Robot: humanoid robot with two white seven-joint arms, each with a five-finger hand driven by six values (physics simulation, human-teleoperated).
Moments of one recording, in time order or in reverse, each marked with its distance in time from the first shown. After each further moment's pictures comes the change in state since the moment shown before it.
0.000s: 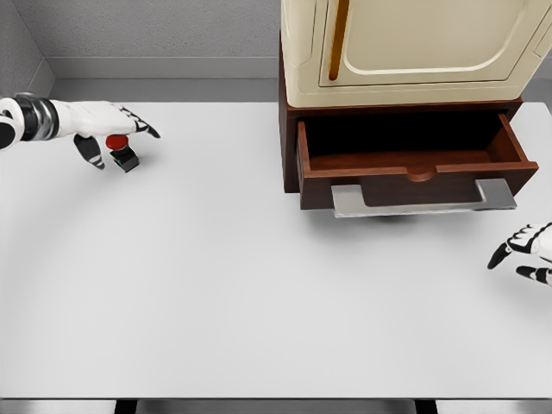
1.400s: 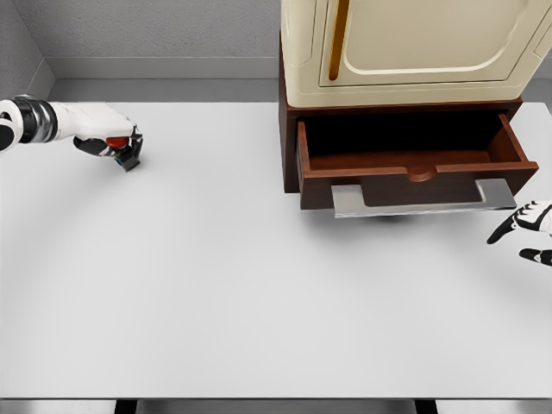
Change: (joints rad) left arm 0.005 0.006 -0.008 -0.002 -0.005 0.000 0.000; right arm -0.043 -0.033 0.002 -0.001 -0.103 0.000 0.000
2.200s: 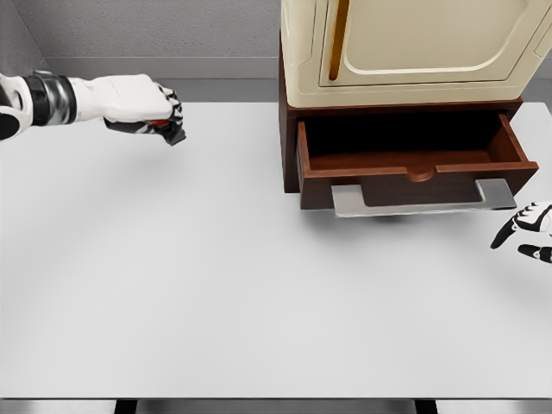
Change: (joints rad) left arm 0.012 0.072 -0.002 -0.414 0.109 -0.002 -0.001; right arm 0.000 0.000 0.000 0.000 0.000 0.000 0.000
